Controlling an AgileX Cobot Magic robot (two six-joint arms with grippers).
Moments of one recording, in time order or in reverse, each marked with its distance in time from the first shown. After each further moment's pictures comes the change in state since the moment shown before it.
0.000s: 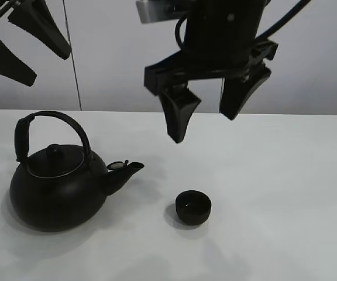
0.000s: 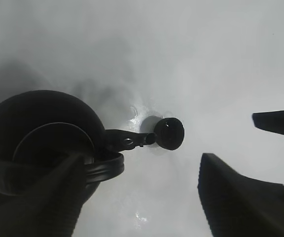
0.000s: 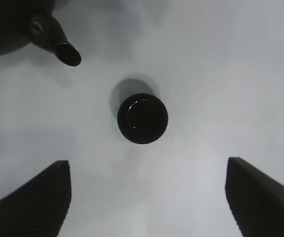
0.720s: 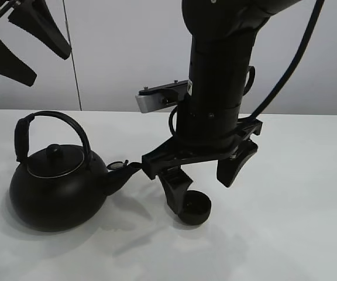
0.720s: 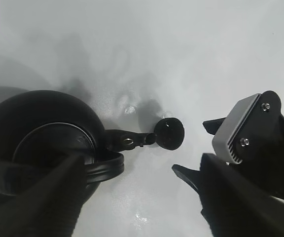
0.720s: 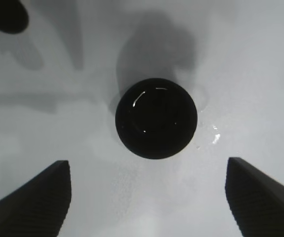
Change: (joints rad) left arm 0.000 0.000 0.000 0.000 0.000 0.000; right arm 0.000 0.141 0.136 0.026 -0.163 0.033
